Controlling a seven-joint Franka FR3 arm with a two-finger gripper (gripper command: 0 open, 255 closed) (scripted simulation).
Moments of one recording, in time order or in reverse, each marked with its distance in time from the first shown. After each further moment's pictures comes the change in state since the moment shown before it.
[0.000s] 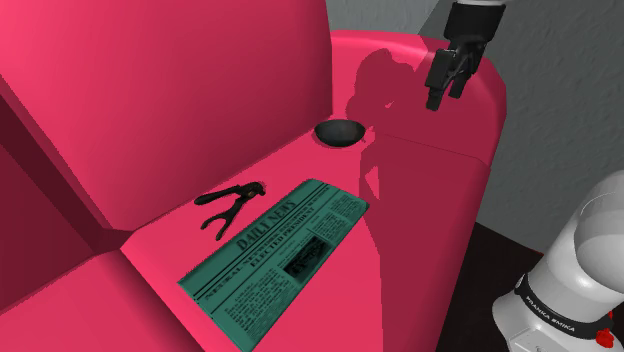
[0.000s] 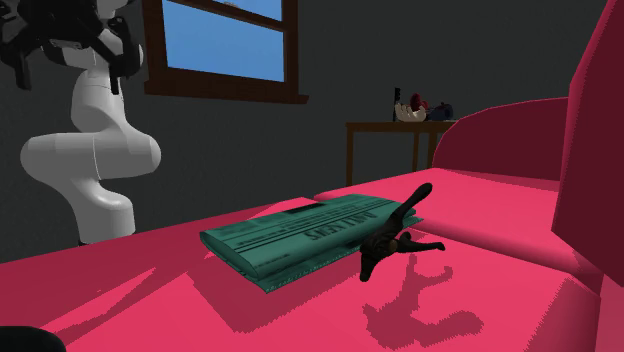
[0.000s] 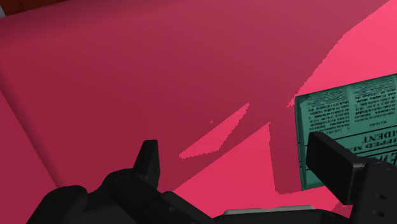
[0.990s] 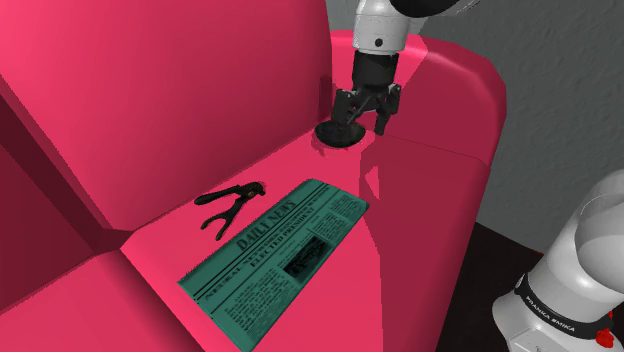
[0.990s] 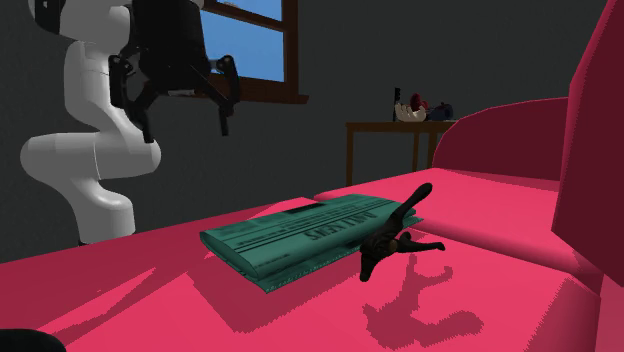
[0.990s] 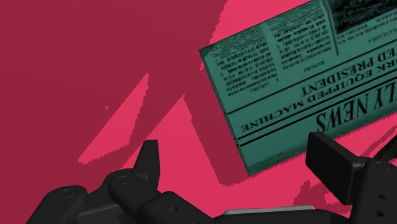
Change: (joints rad) arm 0.017 0.355 0.202 0.101 0.162 0.231 0.328
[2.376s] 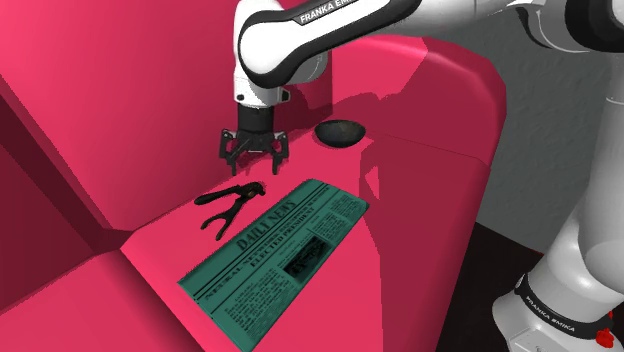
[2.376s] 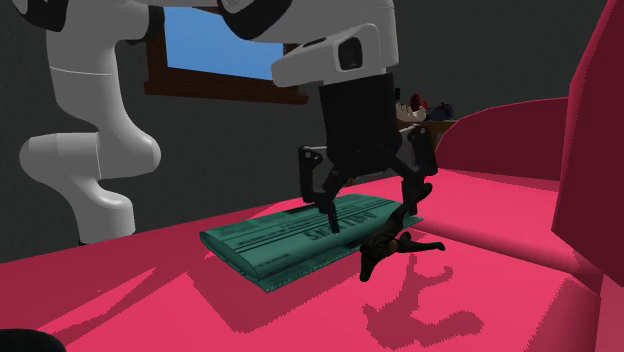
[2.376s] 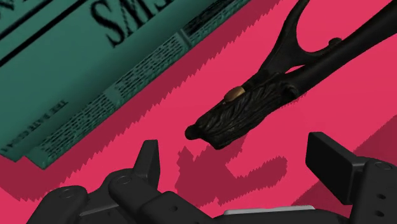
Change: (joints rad) arm 0.074 0.762 0.148 0.562 -0.079 0.207 0.482
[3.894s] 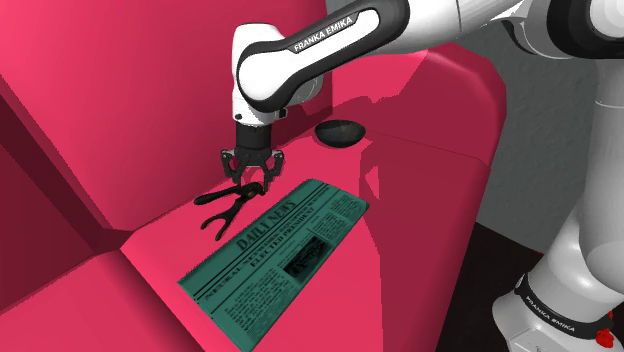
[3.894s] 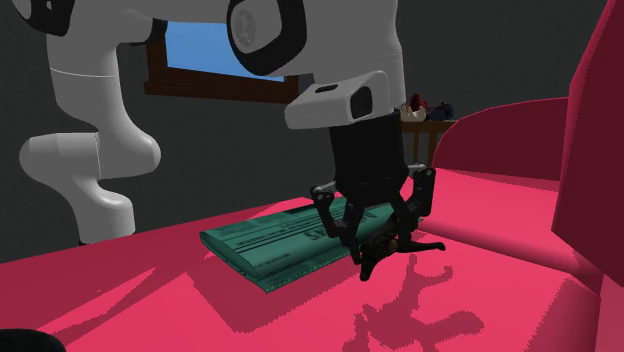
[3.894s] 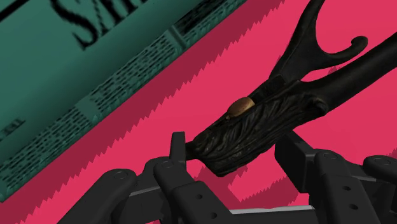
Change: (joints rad) arm 0.019 0.048 -0.001 -0.029 -0.015 0.078 0.016
